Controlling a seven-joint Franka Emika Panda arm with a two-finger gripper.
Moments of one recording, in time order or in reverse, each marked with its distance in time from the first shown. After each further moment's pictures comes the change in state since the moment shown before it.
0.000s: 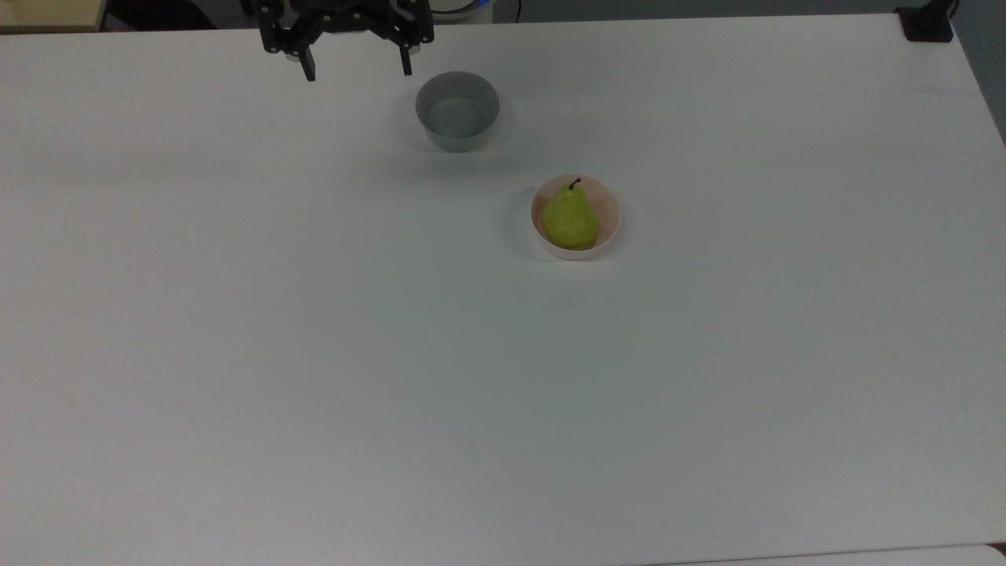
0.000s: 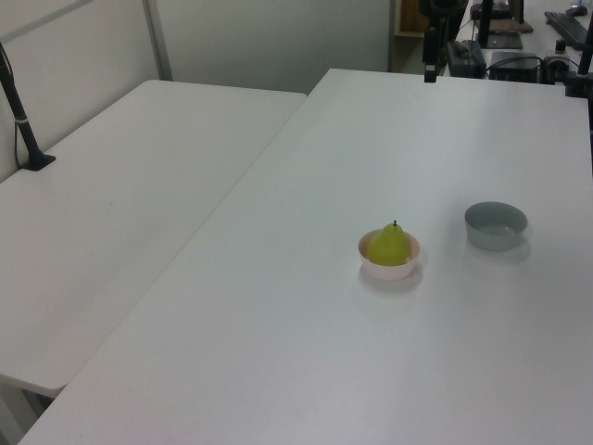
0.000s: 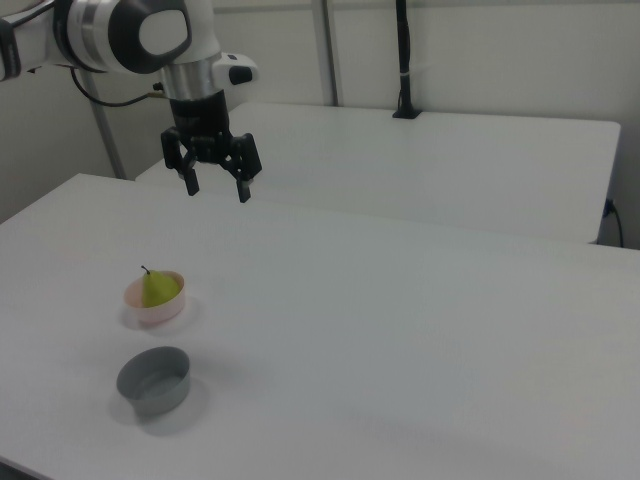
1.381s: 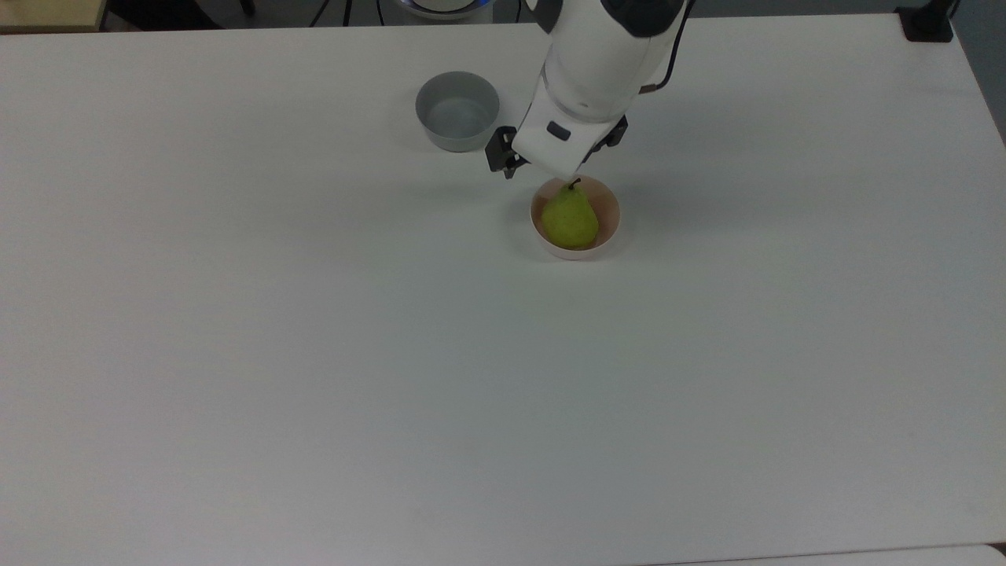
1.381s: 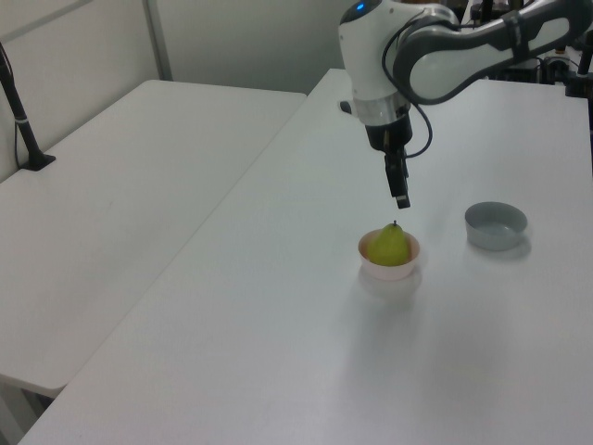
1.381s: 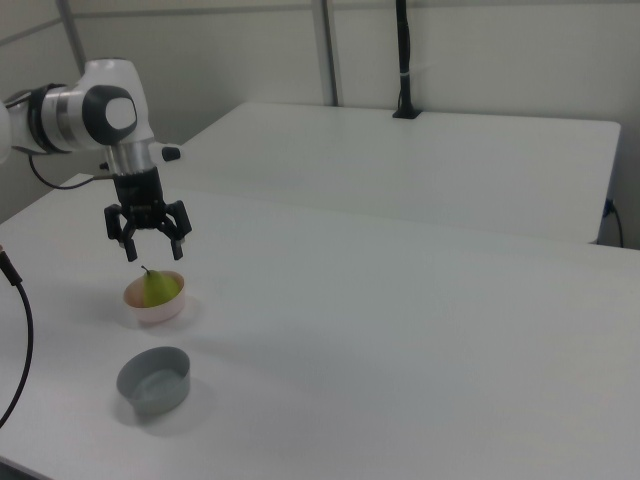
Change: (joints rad) arm 0.489 0.276 -0.160 -0.005 -0.030 0.049 0.144
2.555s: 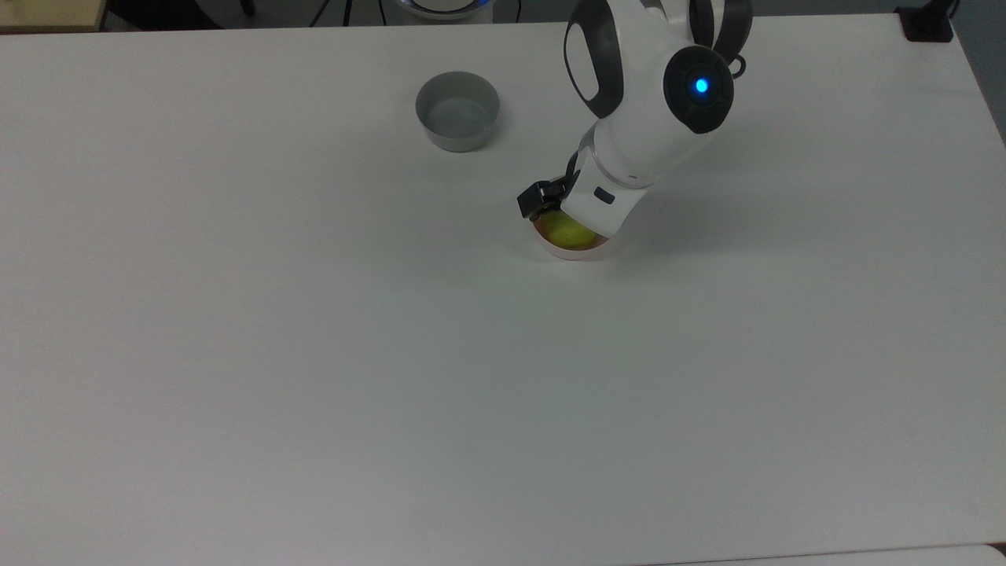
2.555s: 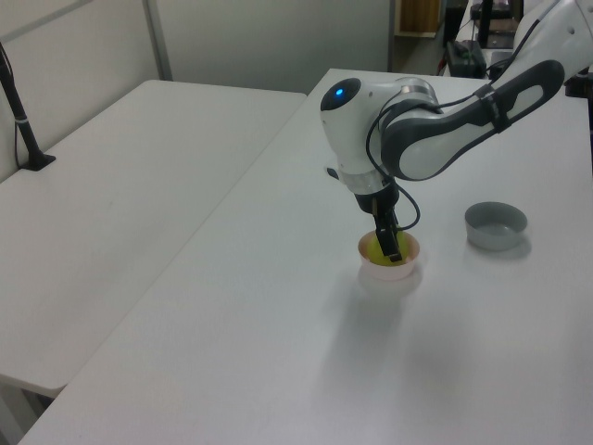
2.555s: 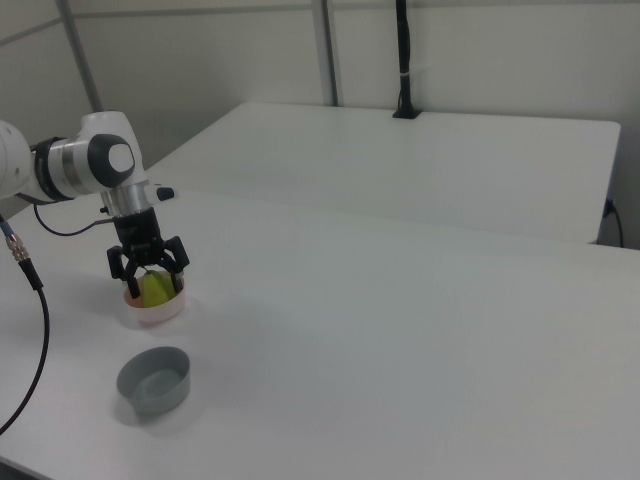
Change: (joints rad) arm 0.008 0.151 0.081 0.000 -0.096 0.096 0.081
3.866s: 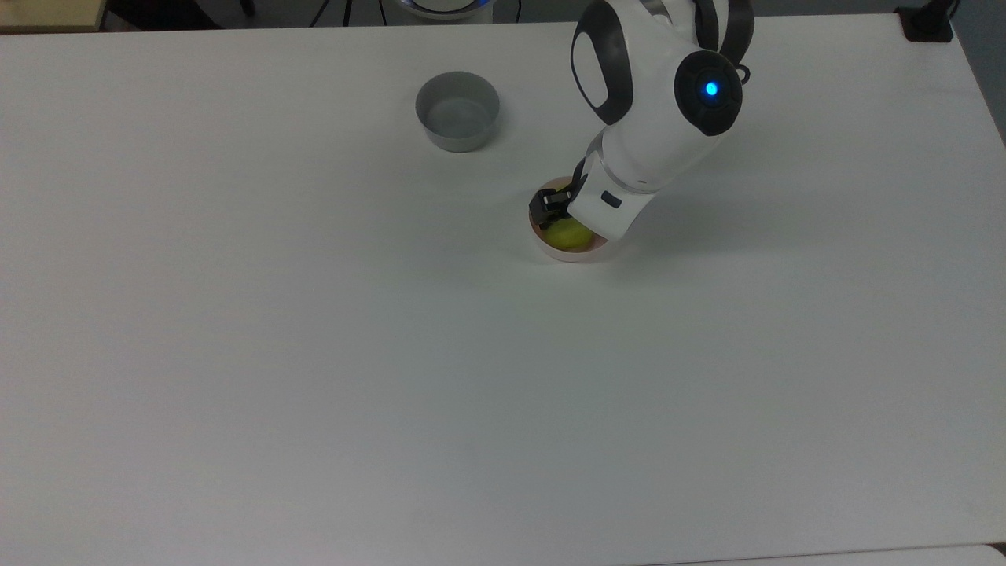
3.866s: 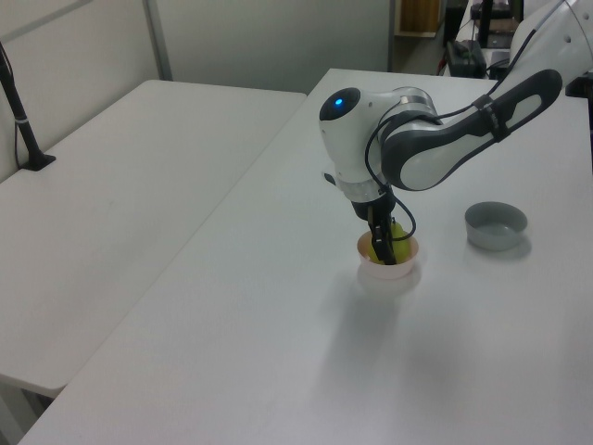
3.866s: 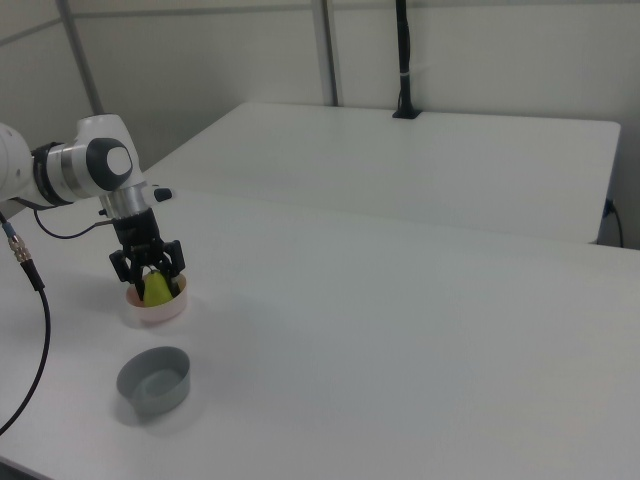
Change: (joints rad) arm 0.000 0.015 0.015 0.002 -0.028 0.041 0.057
